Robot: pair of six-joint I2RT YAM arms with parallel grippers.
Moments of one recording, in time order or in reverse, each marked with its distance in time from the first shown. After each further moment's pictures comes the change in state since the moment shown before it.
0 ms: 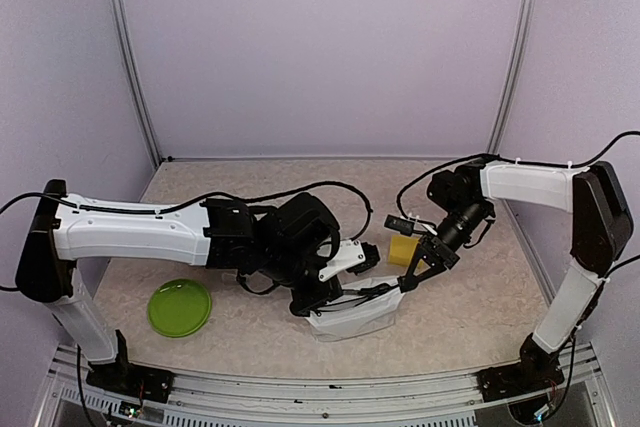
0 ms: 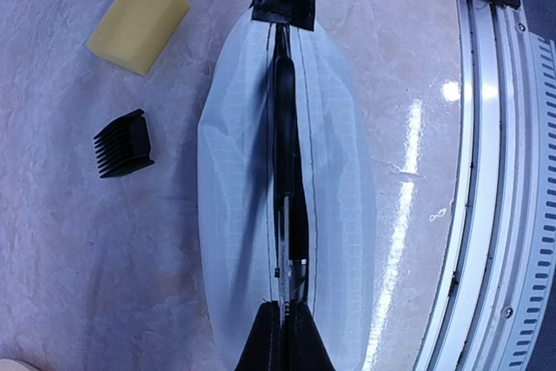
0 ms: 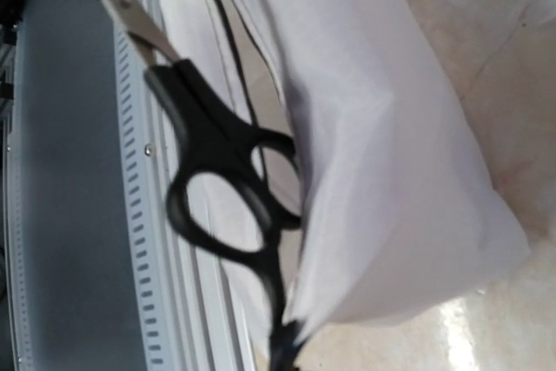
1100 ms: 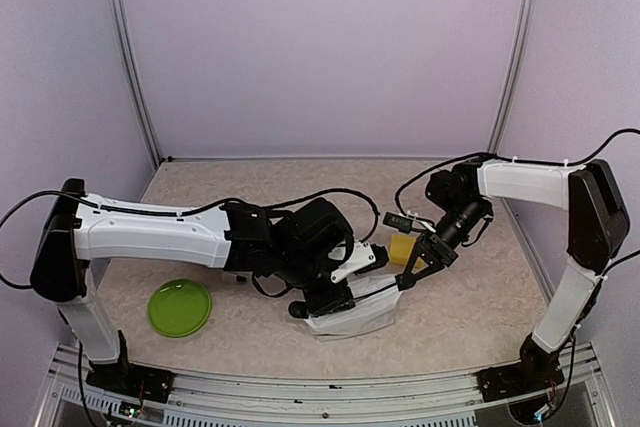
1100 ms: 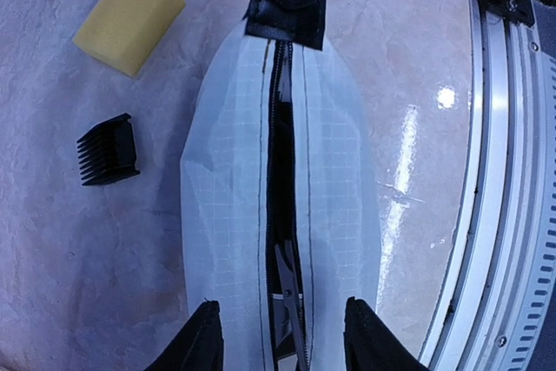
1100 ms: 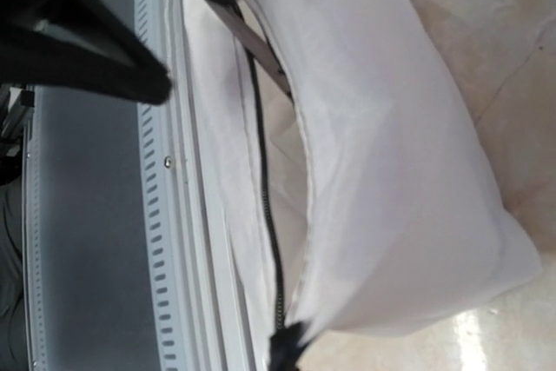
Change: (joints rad) left arm 0.000 0.088 0.048 0.020 -0.005 -0.058; right arm -0.002 0.024 0.023 -0.031 -0.042 -0.015
